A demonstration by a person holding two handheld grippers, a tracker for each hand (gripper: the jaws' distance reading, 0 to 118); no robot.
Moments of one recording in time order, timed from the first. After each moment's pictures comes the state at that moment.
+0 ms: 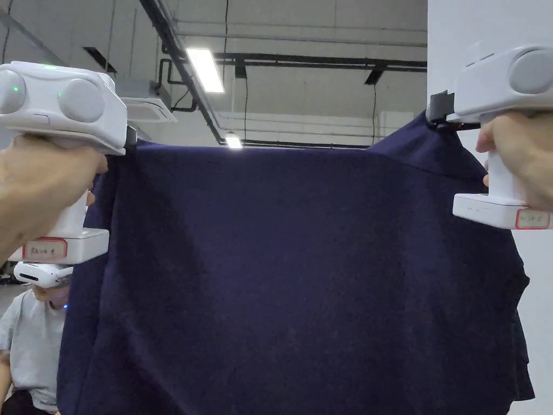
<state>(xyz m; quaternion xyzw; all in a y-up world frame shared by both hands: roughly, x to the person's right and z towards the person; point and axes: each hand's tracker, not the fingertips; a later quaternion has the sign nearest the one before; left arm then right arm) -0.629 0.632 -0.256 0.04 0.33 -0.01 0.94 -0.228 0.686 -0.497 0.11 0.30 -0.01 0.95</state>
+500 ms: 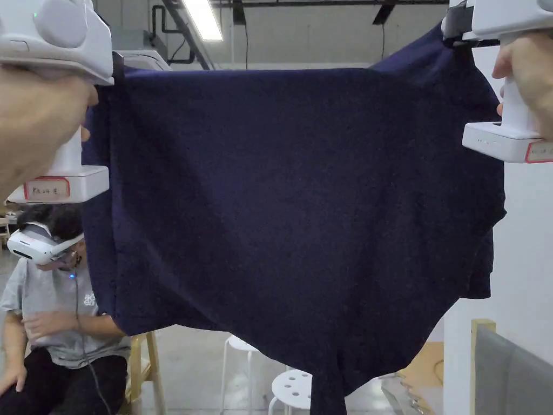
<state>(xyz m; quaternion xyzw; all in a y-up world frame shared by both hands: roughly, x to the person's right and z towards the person) -0.663 0.619 -0.308 0.07 0.35 -0.02 0.93 -0.267 0.656 -0.545 0.17 0.29 -0.02 0.94</state>
